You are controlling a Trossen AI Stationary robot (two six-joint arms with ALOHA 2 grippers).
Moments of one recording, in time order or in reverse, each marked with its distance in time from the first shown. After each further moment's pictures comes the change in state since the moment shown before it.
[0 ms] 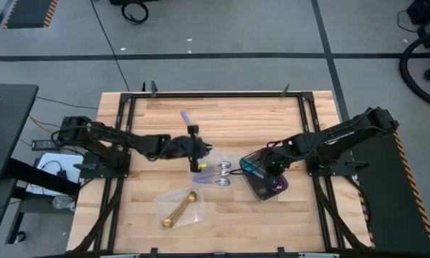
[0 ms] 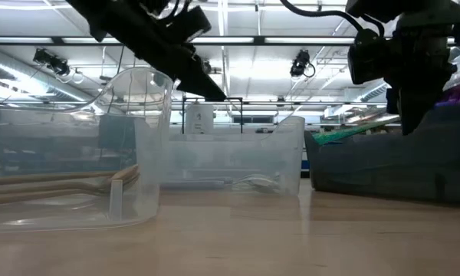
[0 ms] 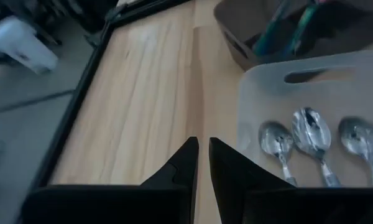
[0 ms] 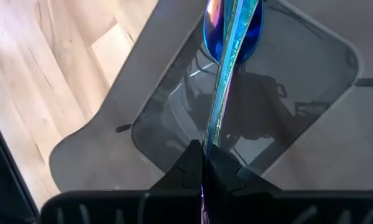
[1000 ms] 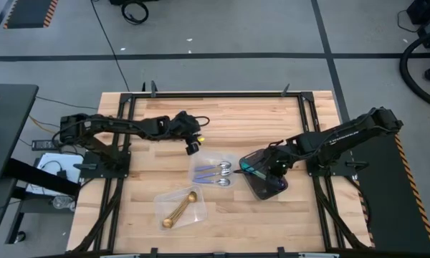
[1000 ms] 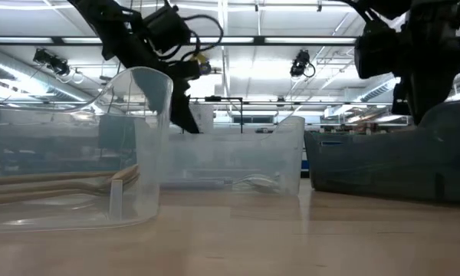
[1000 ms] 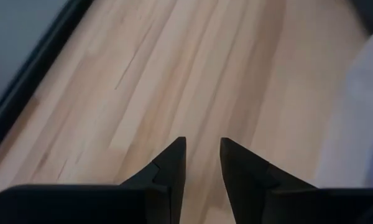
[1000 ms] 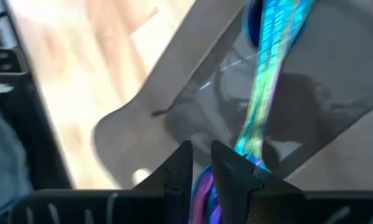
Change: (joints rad) left arm 0.278 0.000 0.001 -0.241 0.154 -0.250; right arm 0.001 -0.069 -0.051 0.071 -0.111 -0.011
